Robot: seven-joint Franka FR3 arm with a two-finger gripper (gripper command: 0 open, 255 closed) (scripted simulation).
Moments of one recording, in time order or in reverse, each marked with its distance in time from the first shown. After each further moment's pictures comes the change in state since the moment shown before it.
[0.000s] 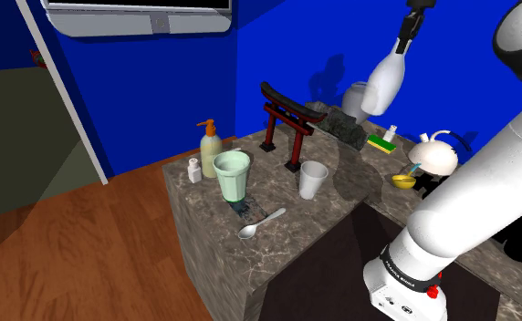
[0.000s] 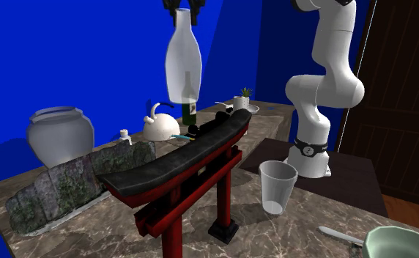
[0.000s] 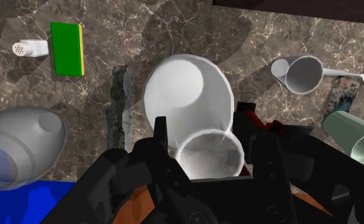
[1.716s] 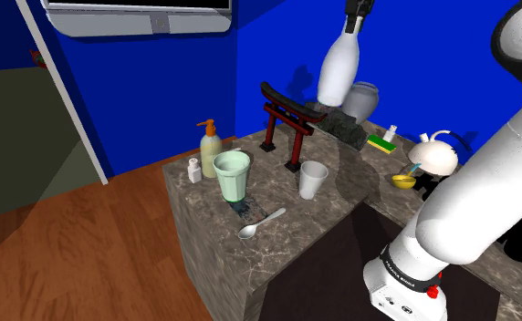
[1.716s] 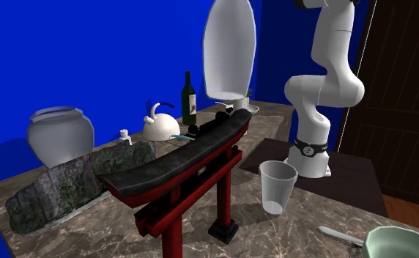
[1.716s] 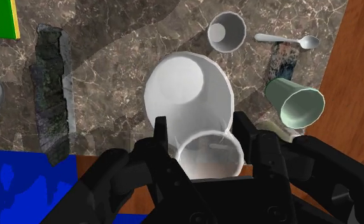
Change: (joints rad) arm 0.189 0.012 0.225 0.147 0.040 -0.158 0.413
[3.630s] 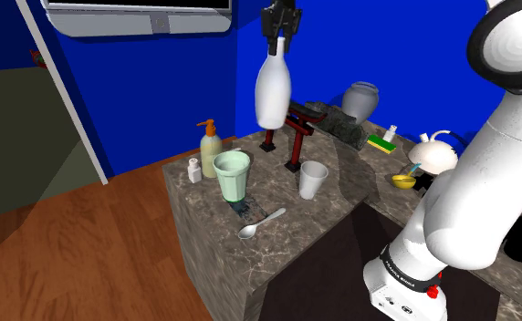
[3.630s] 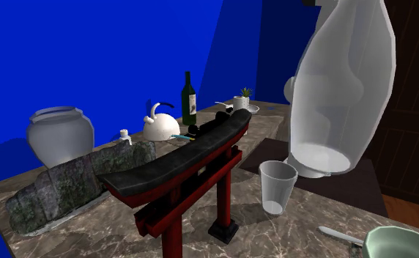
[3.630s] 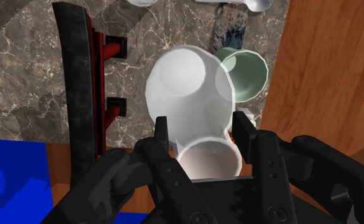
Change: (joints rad) arm 0.196 0.121 0.187 -0.031 0.054 0.141 0.403
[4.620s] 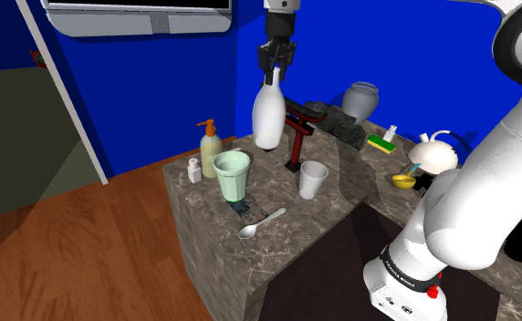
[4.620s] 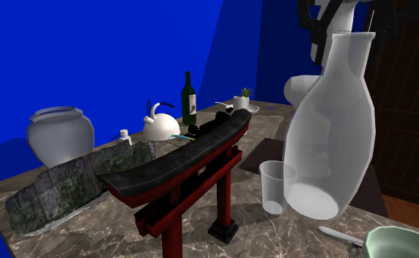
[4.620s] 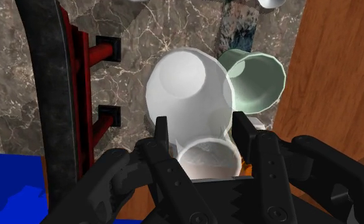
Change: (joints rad) arm 0.004 -0.083 0.004 -0.311 -0.010 0.229 0.008
